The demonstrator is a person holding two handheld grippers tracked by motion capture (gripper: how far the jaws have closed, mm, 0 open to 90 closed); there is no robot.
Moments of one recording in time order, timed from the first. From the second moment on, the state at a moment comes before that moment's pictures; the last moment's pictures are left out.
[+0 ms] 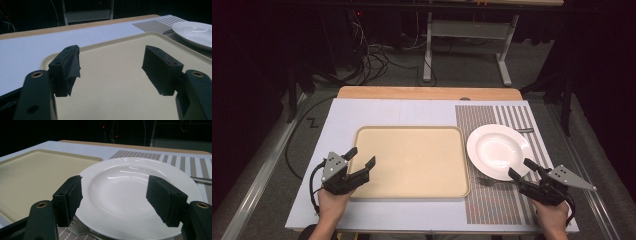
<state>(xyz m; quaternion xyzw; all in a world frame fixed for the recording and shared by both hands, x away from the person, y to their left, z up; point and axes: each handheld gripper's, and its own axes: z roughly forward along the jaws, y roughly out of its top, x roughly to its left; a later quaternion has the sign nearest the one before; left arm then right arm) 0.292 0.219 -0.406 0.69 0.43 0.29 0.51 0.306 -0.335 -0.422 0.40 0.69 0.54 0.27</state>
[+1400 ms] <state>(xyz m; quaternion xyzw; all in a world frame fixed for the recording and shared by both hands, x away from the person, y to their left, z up) 0.289 0.221 -0.406 0.68 0.44 0.29 0.50 0.308 -0.336 -0.418 0.41 0.68 0.54 0.27</state>
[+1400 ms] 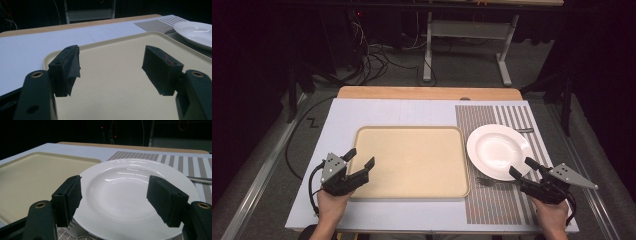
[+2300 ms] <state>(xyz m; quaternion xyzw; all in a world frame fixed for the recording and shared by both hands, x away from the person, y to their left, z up) 0.290 0.219 -0.407 0.69 0.44 0.29 0.50 0.334 -0.338 -0.411 0.43 0.68 0.52 0.27</state>
